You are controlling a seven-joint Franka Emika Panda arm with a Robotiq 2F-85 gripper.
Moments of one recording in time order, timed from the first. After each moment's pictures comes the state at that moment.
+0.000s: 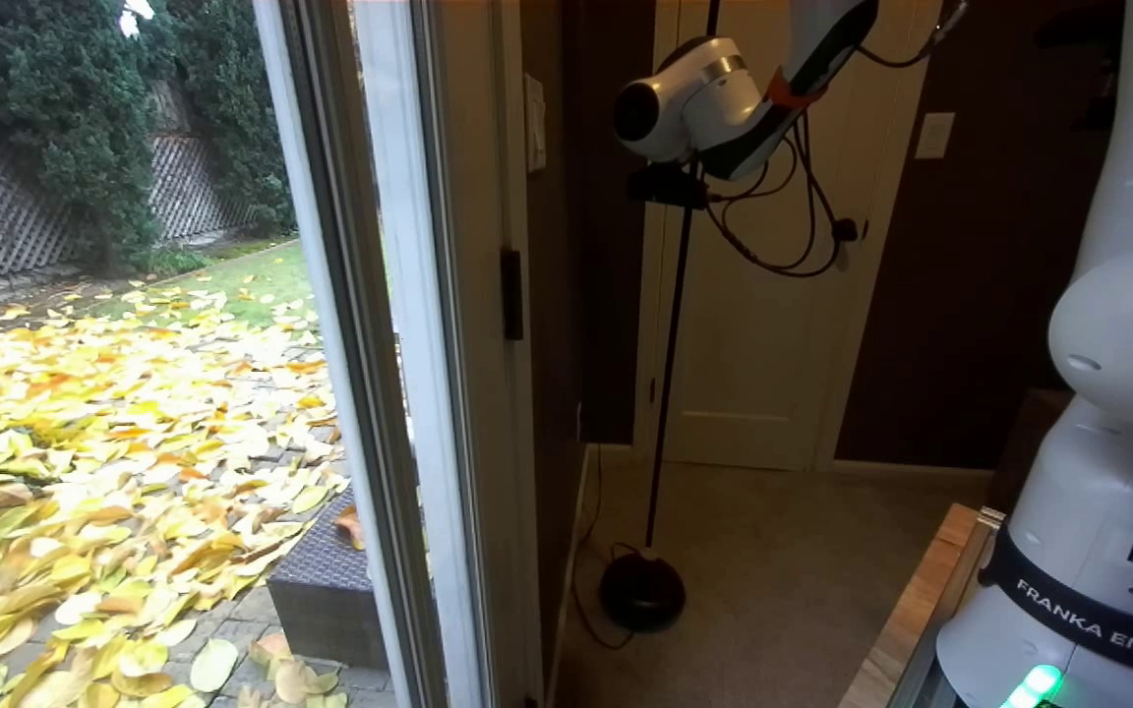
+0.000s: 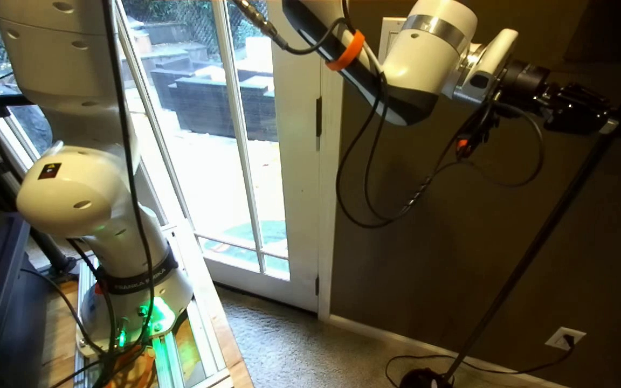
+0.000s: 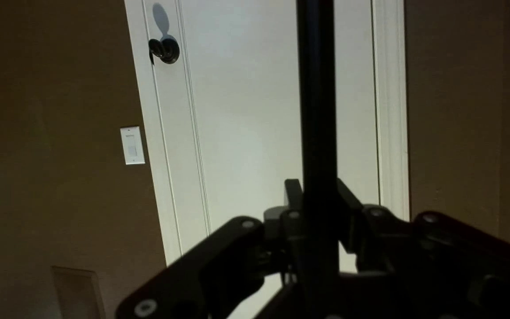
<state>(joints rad) -0.25 0.23 -0.13 -1.87 -1.81 2.28 2.26</state>
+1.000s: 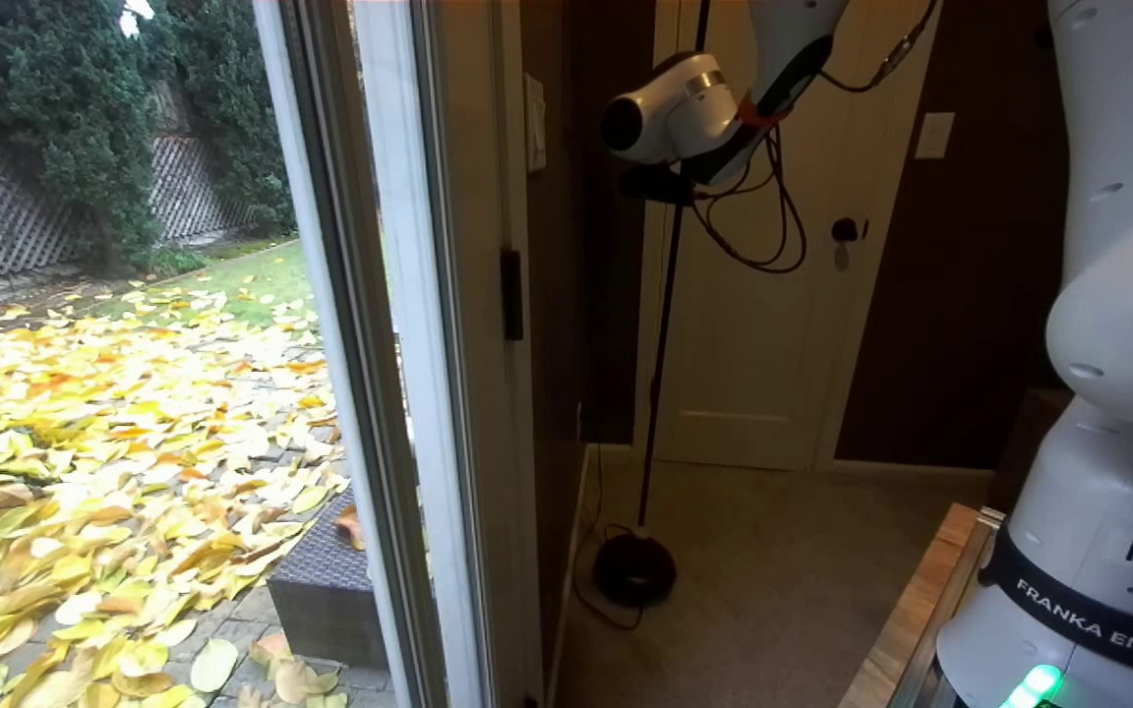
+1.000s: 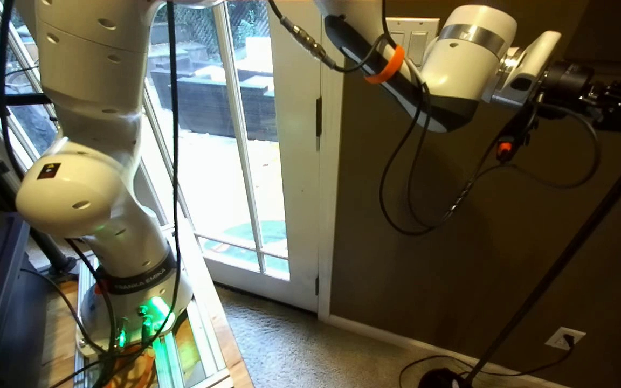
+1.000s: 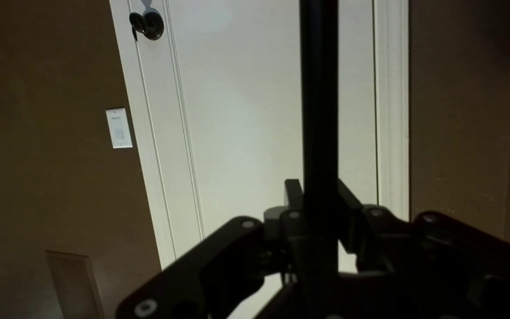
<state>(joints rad) -0.26 0.41 -0.16 -1.63 -1.81 2.28 2.24</state>
